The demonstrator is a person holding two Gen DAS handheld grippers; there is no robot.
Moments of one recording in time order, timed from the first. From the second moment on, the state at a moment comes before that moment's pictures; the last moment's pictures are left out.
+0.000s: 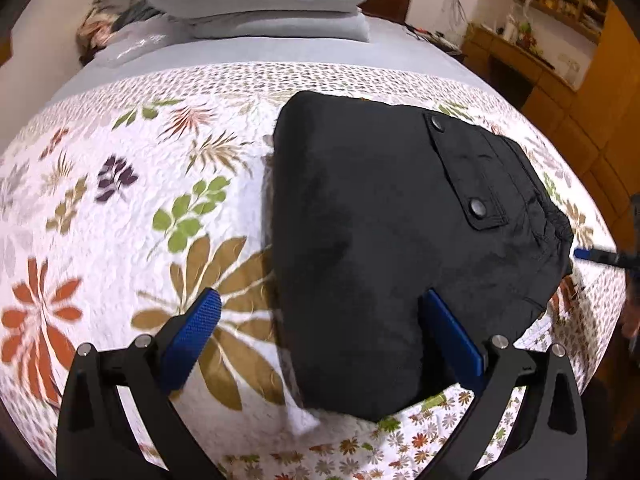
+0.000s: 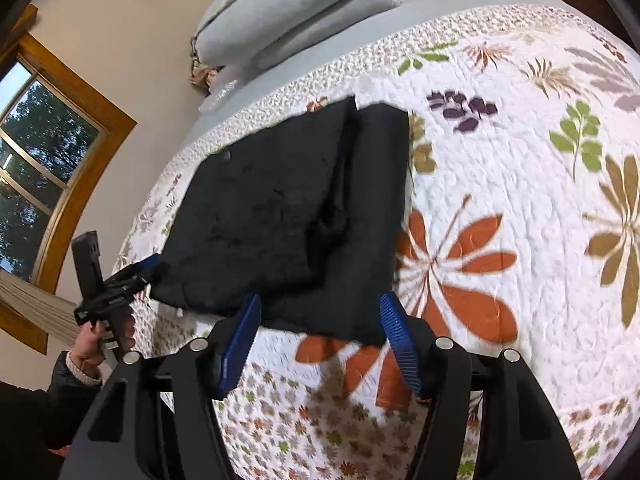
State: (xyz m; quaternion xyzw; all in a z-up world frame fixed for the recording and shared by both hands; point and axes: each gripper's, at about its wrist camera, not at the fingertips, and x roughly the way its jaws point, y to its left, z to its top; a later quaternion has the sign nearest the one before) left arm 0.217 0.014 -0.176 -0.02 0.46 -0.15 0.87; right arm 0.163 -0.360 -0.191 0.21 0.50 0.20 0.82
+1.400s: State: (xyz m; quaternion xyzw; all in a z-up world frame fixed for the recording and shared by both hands) left arm 0.146 -0.001 -0.076 -0.05 0.40 -0.13 0.91; right arm 0.102 -0.291 -0.079 0.08 0.39 0.04 0.92
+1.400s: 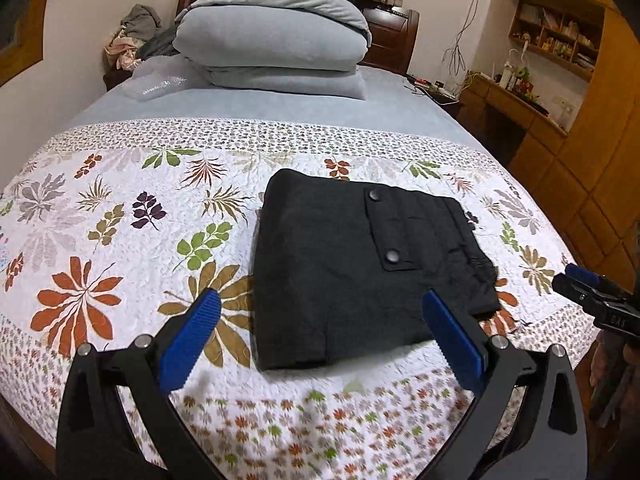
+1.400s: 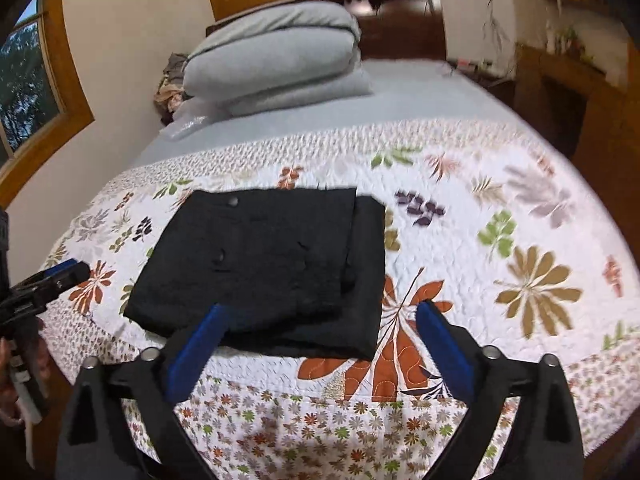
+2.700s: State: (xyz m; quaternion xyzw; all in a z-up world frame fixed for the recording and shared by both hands) left arm 0.153 -0.007 -0.128 -0.01 0.44 -0.09 0.89; right arm 0.173 -0.304 -0.182 0.21 0.46 0.11 0.86
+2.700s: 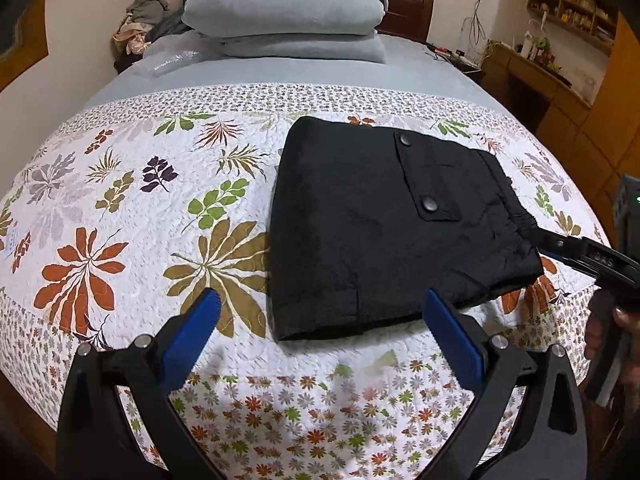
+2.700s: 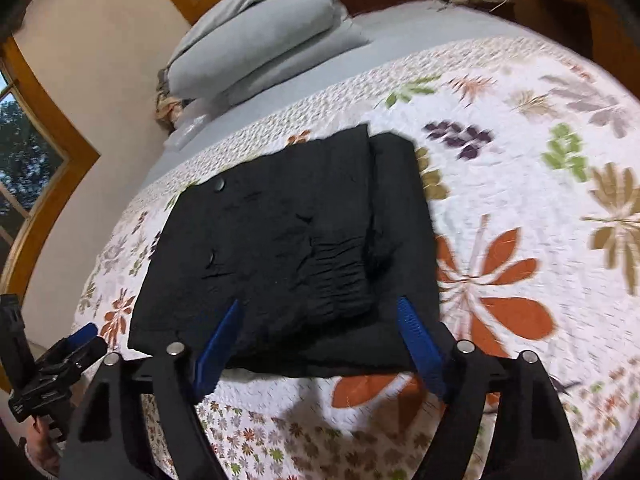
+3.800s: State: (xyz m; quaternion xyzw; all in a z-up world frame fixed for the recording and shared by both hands) left arm 0.174 -0.010 -0.131 -0.02 0.43 -0.10 0.90; right arm 0.163 -0.325 -0.175 0.19 0.45 0.11 0.87
